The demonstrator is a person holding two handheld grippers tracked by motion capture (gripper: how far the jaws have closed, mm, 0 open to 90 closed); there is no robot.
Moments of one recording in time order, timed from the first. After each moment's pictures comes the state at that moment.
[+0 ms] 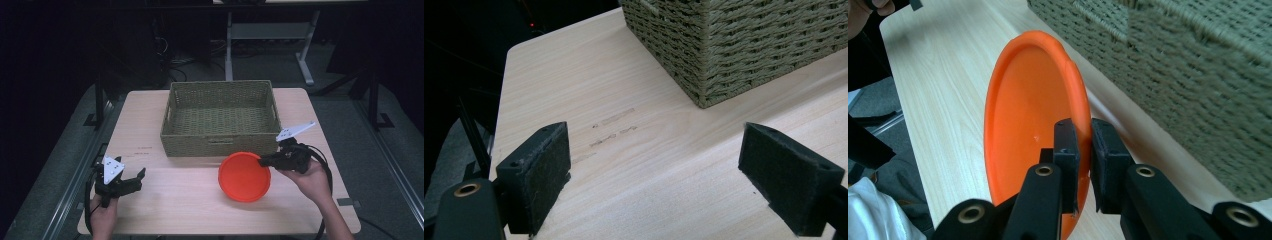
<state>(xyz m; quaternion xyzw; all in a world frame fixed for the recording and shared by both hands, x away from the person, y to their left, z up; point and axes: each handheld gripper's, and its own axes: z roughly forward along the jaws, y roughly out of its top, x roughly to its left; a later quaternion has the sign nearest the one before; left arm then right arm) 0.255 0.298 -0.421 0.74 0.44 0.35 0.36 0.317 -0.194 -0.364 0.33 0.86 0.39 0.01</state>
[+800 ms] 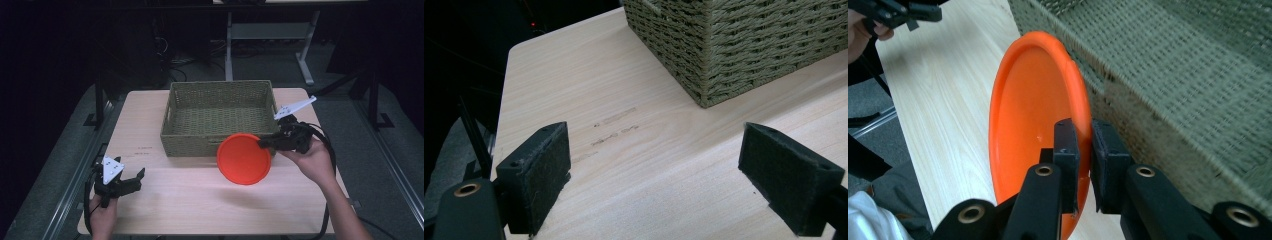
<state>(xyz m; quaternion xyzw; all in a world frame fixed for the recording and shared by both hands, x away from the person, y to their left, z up) 0.255 0.299 -0.421 0.74 0.44 0.35 0.36 0.336 -0.183 -0.304 0.32 0.87 0.38 0.04</state>
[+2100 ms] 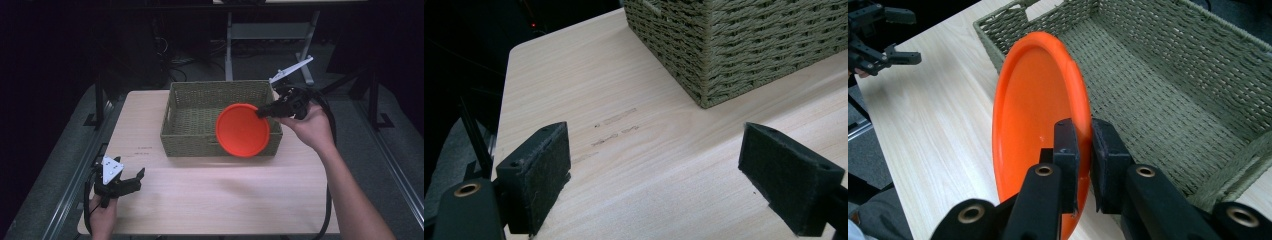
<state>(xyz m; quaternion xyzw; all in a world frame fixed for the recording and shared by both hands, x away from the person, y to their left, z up) 0.255 0.300 -0.420 0.74 0.44 0.36 0.36 0.382 -0.171 -0.241 0.33 0.87 0.36 0.07</state>
